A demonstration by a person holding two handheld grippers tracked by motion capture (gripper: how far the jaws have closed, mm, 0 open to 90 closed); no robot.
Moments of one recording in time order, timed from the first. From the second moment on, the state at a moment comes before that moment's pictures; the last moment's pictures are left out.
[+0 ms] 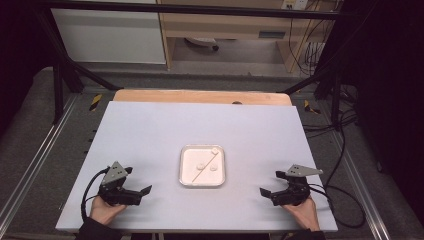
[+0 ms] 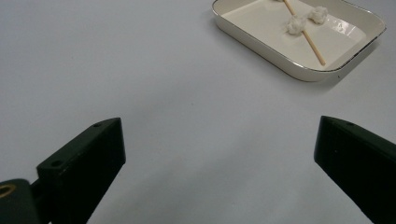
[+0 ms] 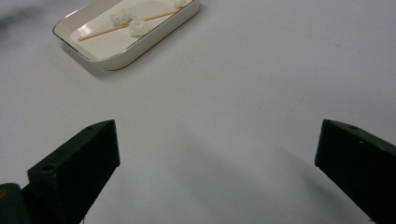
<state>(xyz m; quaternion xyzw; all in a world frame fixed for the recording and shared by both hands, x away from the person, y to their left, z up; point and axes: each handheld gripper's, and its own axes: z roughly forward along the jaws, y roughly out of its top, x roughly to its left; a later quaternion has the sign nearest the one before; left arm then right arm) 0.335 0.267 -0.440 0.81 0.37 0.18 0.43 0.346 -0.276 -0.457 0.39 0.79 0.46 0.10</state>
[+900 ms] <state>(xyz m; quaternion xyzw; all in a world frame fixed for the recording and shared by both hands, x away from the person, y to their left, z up) 0.336 0.230 -0.420 0.81 0.36 0.18 0.42 0.345 -0.274 -0.454 0.39 0.79 0.46 0.11</state>
